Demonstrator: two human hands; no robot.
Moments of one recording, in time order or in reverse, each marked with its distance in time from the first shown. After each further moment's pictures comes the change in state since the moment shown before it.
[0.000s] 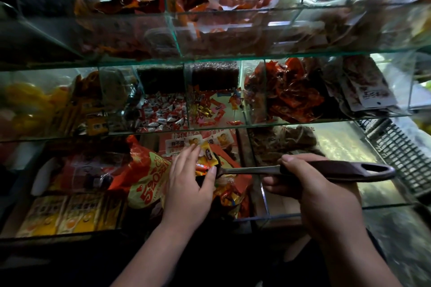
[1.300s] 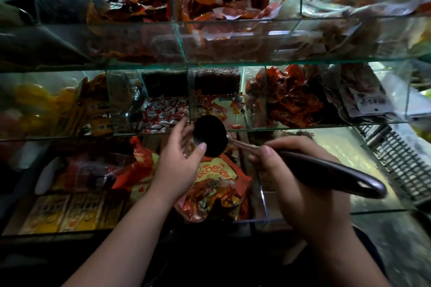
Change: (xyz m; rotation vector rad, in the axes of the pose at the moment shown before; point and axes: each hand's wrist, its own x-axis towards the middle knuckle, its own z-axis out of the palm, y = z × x) left_hand 0.041 0.009 -0.035 -0.451 -0.040 -0.027; right_hand 0.019 0.001 0.025 -0.364 -0.156 -0.428
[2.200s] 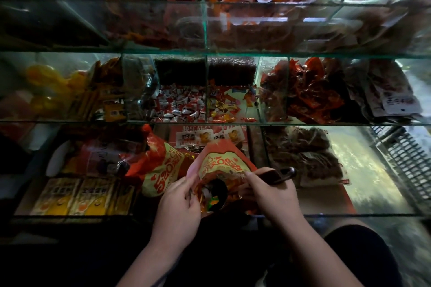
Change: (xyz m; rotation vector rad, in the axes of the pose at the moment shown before) left_hand -0.080 -0.060 -0.011 0.317 0.011 -0.136; right_hand -0.025 0.070 0.046 -0.071 -0.115 0.672
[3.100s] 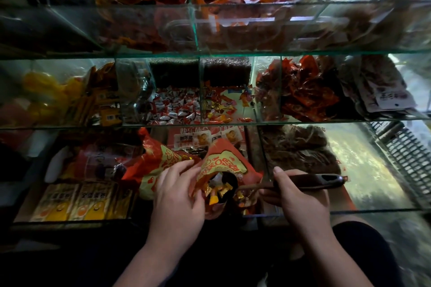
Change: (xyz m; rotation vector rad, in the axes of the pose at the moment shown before) left_hand -0.005 0.032 -0.013 0.203 0.128 0.254; right_hand -0.024 -0.003 -0.041 0.295 0.152 -0.039
